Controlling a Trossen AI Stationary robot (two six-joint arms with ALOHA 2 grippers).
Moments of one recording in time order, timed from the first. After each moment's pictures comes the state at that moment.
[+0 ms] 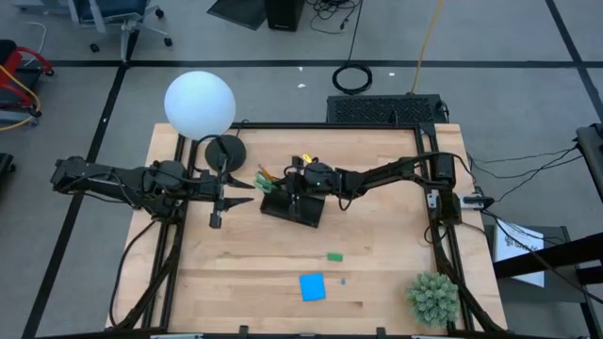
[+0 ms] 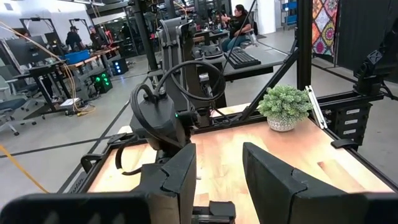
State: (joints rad) left arm -0.14 0.75 0.66 0.02 -0.09 0.17; right arm -0.11 2.00 1.14 0.57 0.00 -0.20
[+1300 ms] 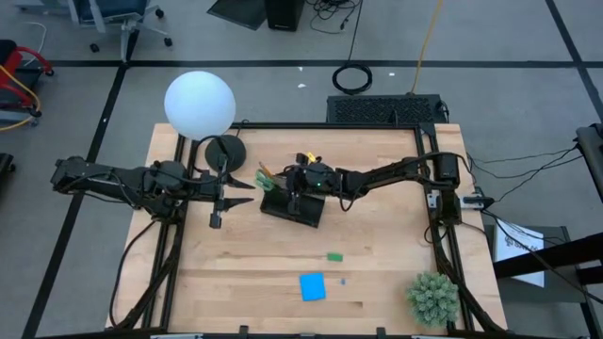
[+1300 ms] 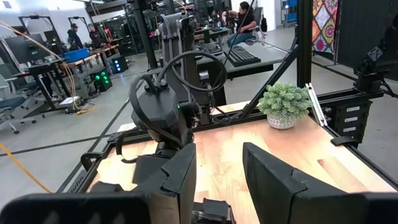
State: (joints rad) left arm -0.14 0.75 0.66 0.01 -0.09 0.17; right arm -0.10 1.97 1.14 0.51 0.14 -0.20
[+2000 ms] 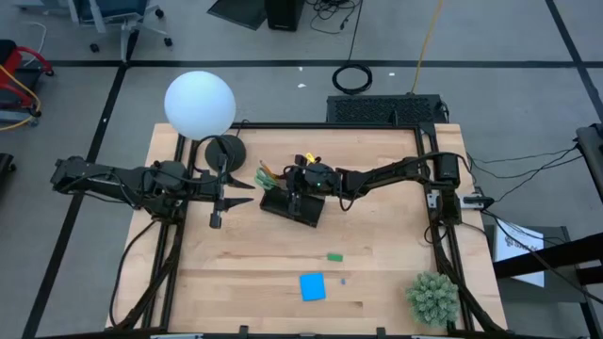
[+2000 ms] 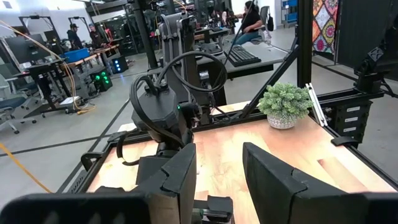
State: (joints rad) left arm -0.14 0.75 0.66 0.01 -0.09 0.17; right arm -0.10 1.97 1.14 0.51 0.08 -0.18
